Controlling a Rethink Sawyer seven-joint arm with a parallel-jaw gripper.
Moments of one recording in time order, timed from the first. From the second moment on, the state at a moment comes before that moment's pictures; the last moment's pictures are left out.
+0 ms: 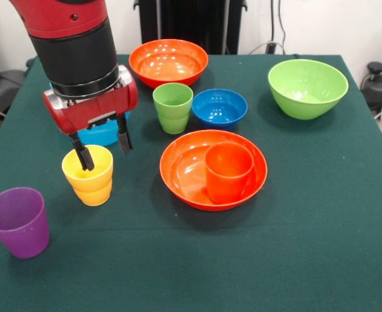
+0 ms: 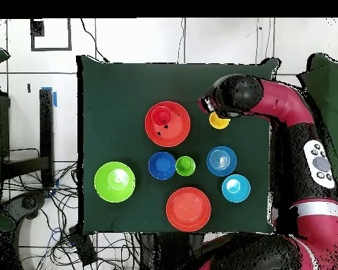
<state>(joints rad) -0.65 -0.46 0.45 1.20 -0.34 0.91 1.01</state>
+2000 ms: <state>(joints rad) -0.63 -0.46 0.43 1.20 -0.35 0.91 1.01</state>
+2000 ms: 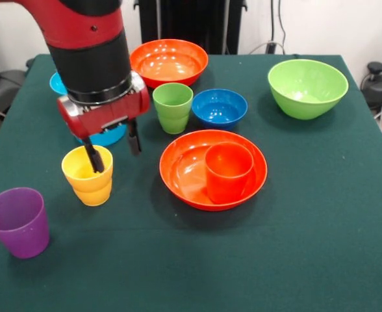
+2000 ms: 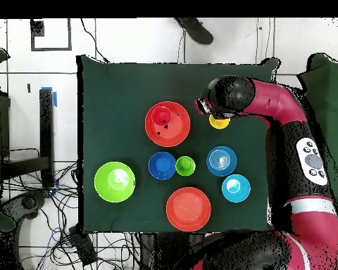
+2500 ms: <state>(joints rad) -0.63 -0.48 0.39 1.20 -0.35 0.91 1.01</state>
